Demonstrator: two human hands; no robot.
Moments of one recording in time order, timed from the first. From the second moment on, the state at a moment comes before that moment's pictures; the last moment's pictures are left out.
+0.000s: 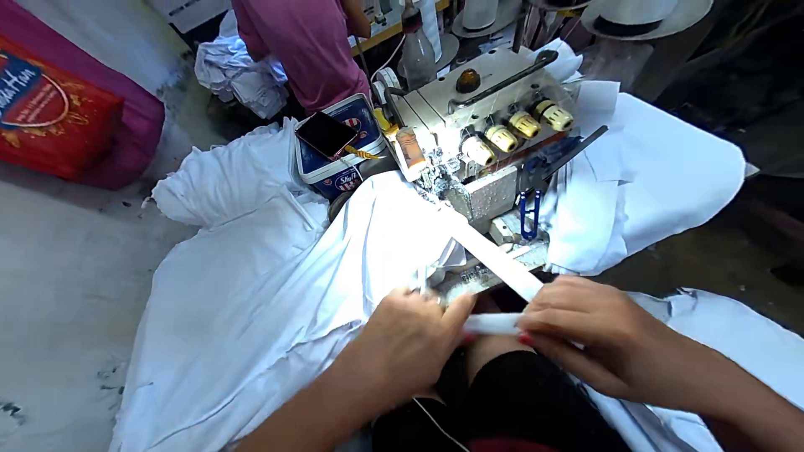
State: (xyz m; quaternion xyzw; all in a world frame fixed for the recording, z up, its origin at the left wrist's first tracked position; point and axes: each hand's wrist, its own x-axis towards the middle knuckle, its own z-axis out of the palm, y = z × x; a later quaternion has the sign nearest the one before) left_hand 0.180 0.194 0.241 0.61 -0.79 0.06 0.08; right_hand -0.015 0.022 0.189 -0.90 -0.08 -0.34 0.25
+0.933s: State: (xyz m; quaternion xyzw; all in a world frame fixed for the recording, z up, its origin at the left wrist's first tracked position) left_hand 0.211 0.216 0.385 0.65 -0.73 0.17 -0.14; right_hand 0.171 0.137 0.268 -0.92 0.03 -0.15 0.37
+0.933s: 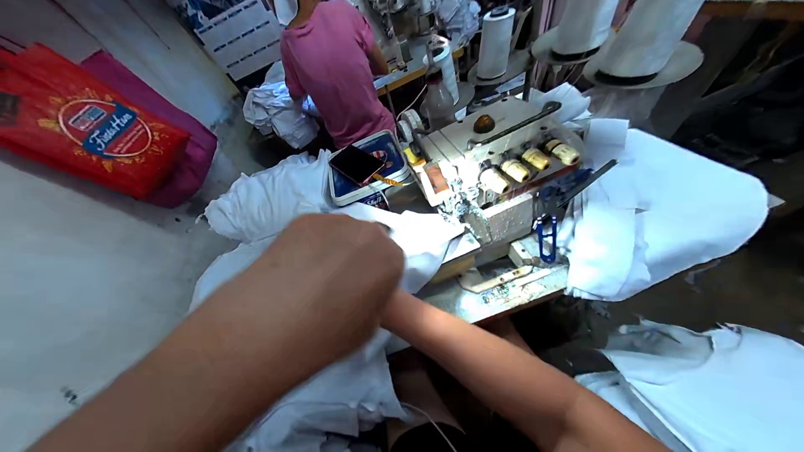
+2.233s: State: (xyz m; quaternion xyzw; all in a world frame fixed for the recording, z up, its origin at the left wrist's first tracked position) left_hand 0.263 0.247 0.355 0.65 -0.73 0.17 -0.08; right_hand 0.143 0.089 0.199 -0.76 -0.17 -0.60 0.20
